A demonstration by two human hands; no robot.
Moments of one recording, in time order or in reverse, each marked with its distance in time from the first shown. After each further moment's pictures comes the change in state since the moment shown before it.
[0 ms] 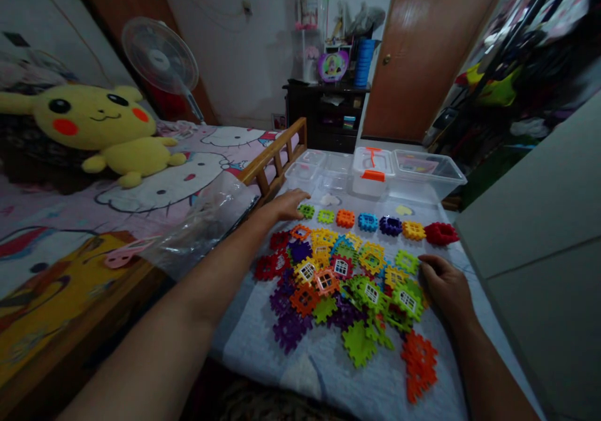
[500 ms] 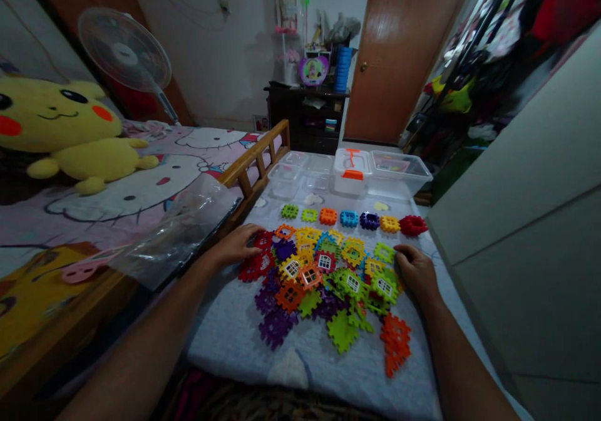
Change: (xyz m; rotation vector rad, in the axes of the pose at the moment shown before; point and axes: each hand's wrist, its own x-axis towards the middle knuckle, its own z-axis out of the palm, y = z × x) left_hand -0.119 -0.024 0.043 -0.232 0.040 -0.094; right_hand -0.001 -0.001 0.004 0.036 0.013 -0.017
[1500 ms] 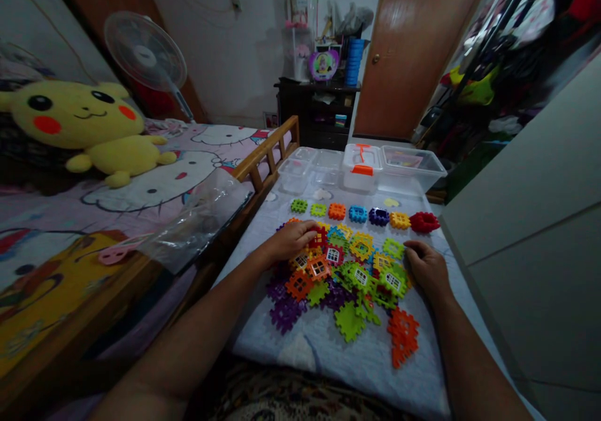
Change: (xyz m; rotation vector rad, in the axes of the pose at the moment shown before) left_hand 0.022 0.122 0.015 -0.310 -0.047 0.171; right_hand 0.002 0.004 -0.001 -0.009 0.002 -0.021
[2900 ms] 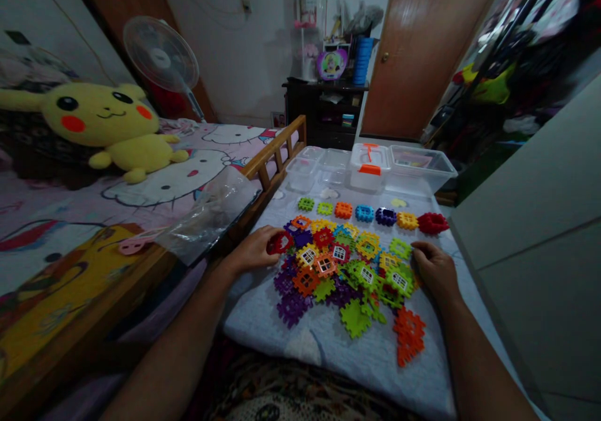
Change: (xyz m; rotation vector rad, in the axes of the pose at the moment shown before) left_hand -0.081 -0.051 -0.027 0.194 0.128 -0.134; right_hand 0.002 0.008 0.002 -0.004 -0.006 0.019
